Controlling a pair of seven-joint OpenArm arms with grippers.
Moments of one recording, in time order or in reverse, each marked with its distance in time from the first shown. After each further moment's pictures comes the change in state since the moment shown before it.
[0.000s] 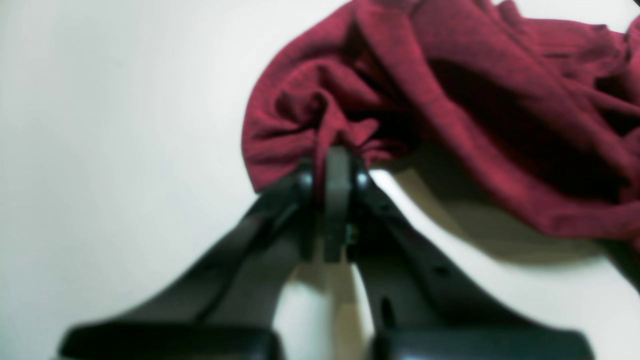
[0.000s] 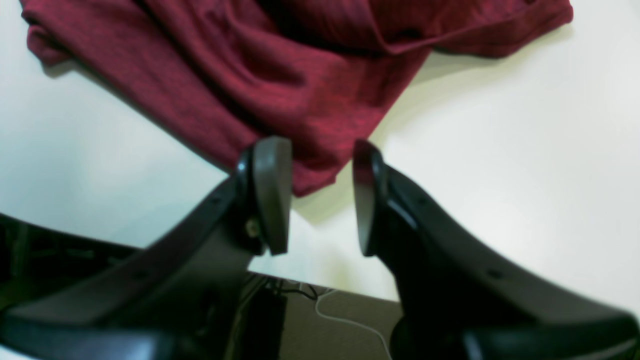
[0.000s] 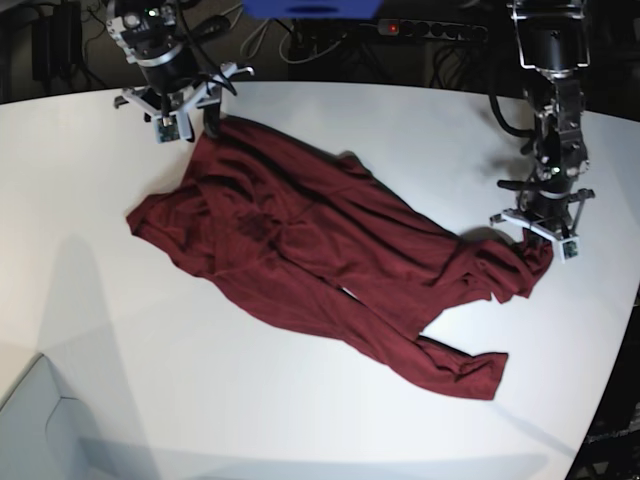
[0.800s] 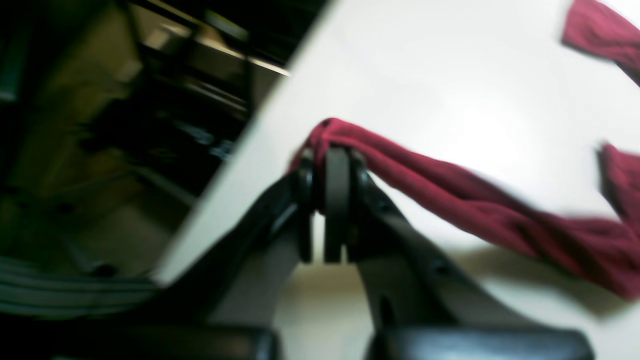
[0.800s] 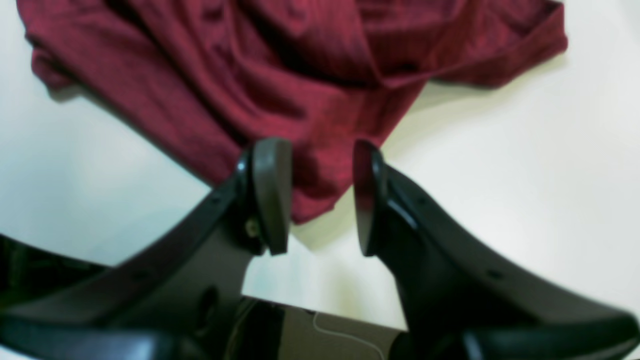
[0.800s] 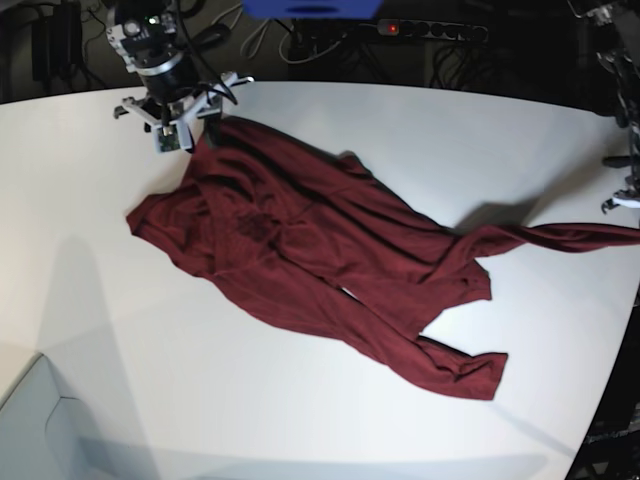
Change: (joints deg) left arm 14.6 -4.2 -25.7 33.8 0.5 -0.1 17.6; right arm 1.7 0.1 -0.3 0.0 -0.2 0.0 0.0
